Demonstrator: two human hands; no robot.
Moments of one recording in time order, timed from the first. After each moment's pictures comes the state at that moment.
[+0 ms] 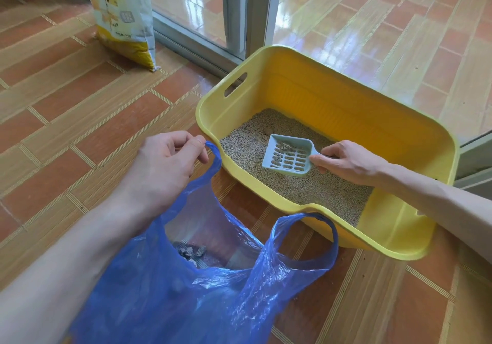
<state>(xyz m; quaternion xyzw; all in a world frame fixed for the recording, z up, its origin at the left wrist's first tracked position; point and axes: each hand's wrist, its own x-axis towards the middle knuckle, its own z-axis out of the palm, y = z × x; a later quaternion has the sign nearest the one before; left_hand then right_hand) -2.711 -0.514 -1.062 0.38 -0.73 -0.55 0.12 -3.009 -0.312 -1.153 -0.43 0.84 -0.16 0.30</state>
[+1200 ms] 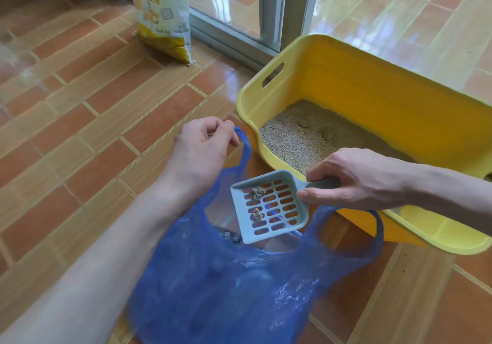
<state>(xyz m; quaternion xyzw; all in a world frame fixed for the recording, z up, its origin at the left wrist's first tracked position) -2.700 -0.520 -1.056 0.40 -0.73 -0.53 0.16 -2.890 -0.346 -1.067 -0.64 0.72 -0.05 0.28</state>
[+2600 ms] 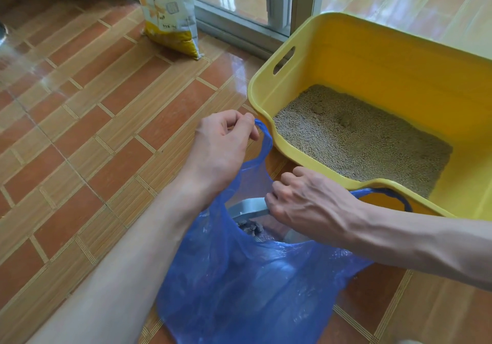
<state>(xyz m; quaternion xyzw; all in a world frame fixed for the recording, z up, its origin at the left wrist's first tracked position) -2.701 -0.518 -1.060 0.38 -0.74 -0.54 0.14 -2.795 -0.374 -1.129 -0.77 0.62 0.06 -0.10</state>
